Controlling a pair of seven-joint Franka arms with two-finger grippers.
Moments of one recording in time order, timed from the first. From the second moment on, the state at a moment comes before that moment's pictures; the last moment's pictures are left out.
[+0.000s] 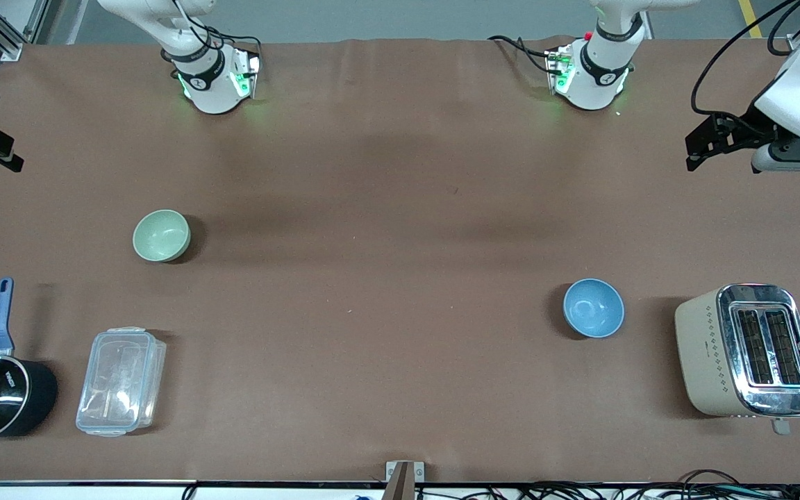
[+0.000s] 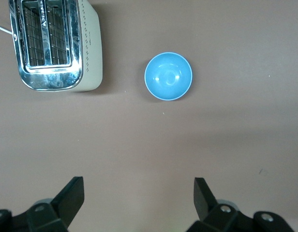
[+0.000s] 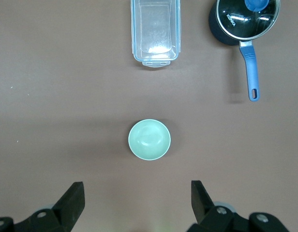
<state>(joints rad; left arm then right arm) -0.01 -0.11 -0.12 -1.69 0.02 1.61 -0.04 -0.03 -0.03 -0.08 -1.51 0.00 1.47 -0.09</state>
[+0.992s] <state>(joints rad) 0.04 0.37 -0.12 -1.62 0.03 1.96 -0.09 -0.03 -0.03 -0.08 -1.52 0.00 1.48 -0.11</state>
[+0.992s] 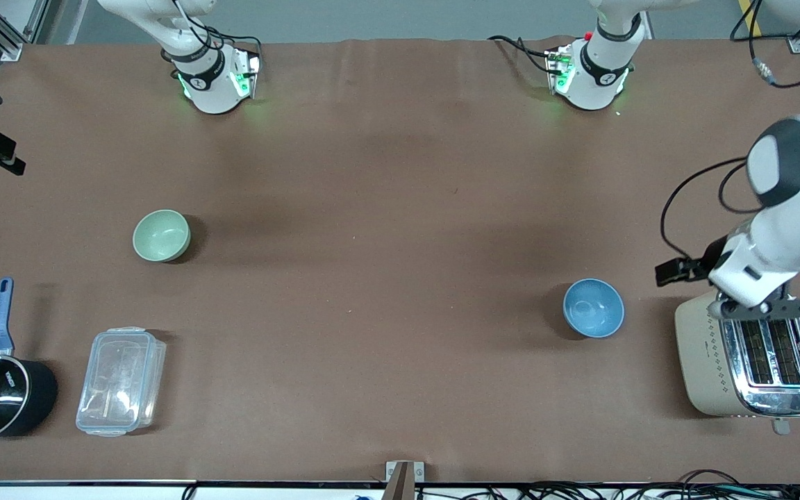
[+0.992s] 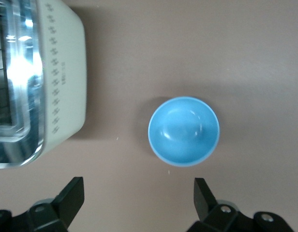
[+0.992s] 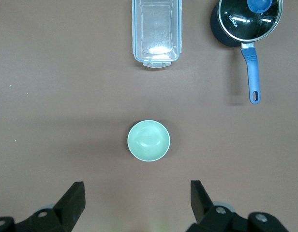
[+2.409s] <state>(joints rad) 0.04 0.65 -0.12 -1.66 0.03 2.18 -0.11 -0.06 0.17 -0.30 -2.15 0.31 2.10 -0.31</state>
